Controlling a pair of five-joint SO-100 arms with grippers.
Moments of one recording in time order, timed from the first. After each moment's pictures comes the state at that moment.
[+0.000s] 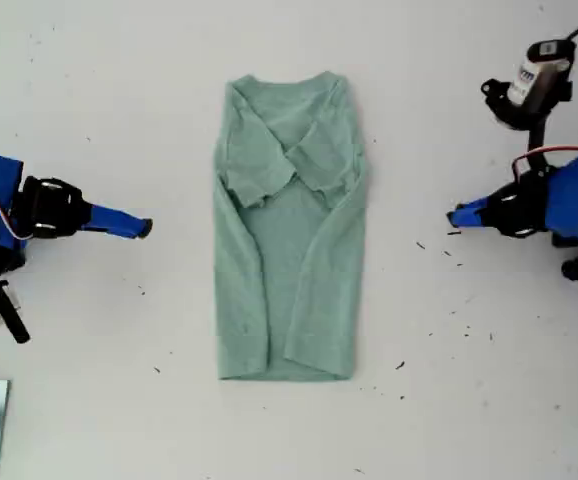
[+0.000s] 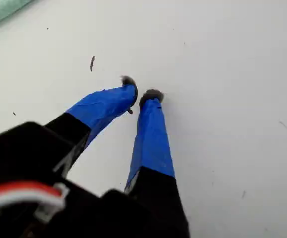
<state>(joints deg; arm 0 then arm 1) -6.1 205.7 185.2 59.1 5.9 18.0 200.3 175.1 77.6 -44.7</state>
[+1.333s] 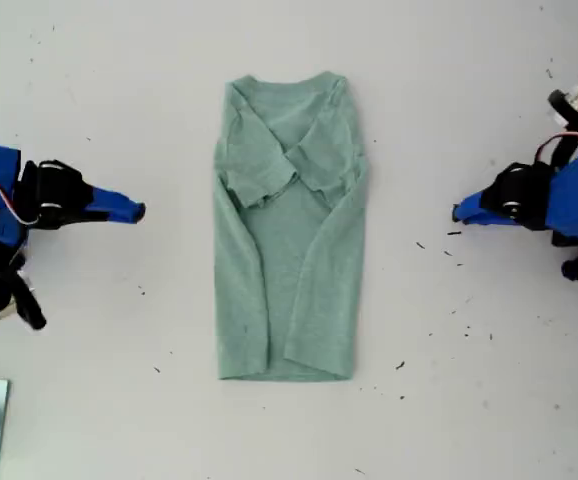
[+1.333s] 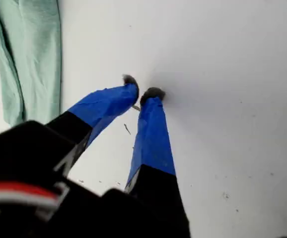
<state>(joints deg) -10.2 206.0 183.2 60.3 -2.0 19.5 200.4 175.1 79.7 2.9</state>
